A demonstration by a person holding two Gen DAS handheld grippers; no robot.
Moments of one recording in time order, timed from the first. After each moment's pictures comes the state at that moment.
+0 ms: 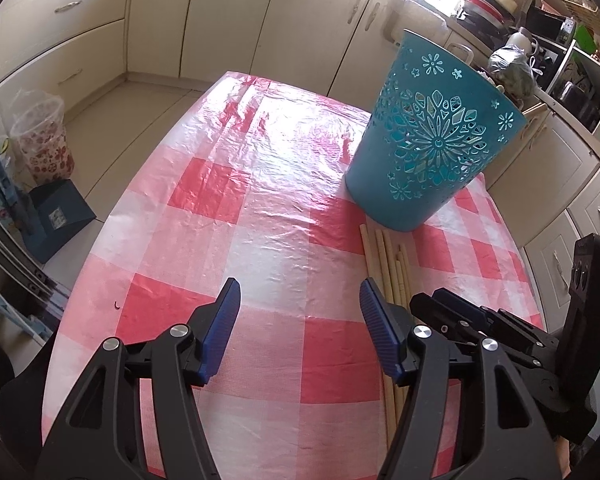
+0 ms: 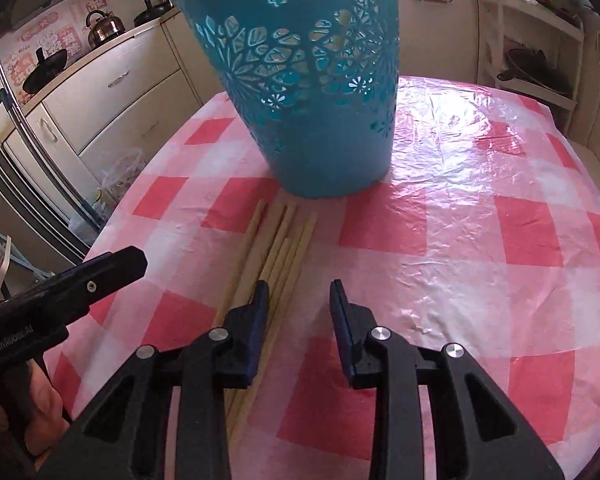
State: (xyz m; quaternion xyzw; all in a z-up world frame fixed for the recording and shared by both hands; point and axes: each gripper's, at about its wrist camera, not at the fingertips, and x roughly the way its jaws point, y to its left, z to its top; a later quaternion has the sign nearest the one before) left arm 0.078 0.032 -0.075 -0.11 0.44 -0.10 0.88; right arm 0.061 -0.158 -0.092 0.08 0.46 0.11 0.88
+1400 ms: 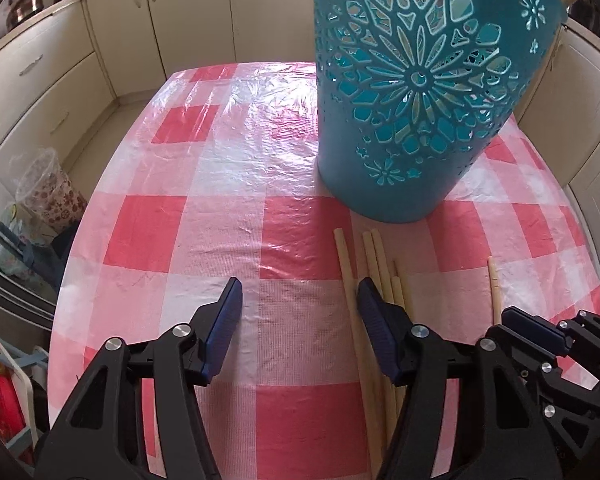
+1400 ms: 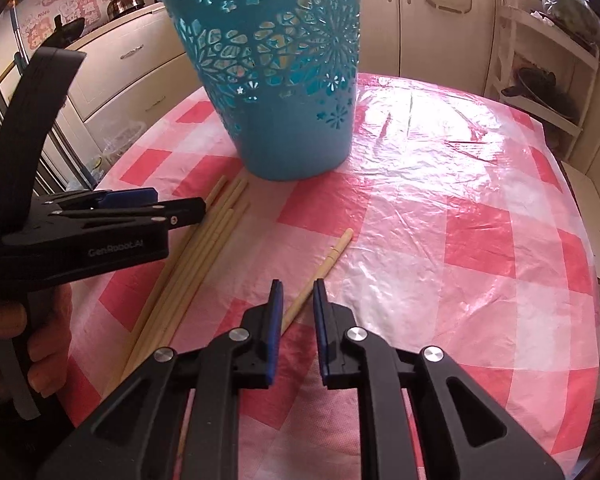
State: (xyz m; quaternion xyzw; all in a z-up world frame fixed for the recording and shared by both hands) left arm 0.134 -0.048 -0.093 0.04 0.49 -0.07 0.87; right arm 0.044 -0.197 -0.089 0.02 0.47 0.13 0.87
